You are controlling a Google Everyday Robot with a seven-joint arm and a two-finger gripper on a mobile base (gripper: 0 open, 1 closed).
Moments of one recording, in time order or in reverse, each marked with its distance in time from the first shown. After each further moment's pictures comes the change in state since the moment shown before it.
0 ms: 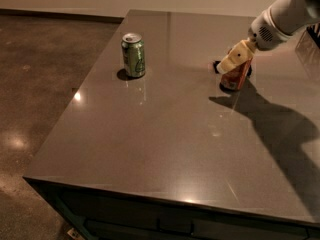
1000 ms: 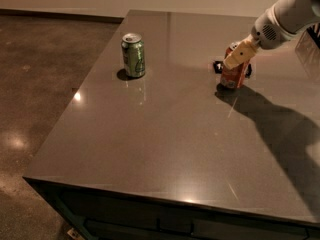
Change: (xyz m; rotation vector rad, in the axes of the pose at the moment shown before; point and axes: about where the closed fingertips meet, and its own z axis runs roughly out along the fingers) arm 0.001 -0.003 -0.008 0.011 -0.006 0.003
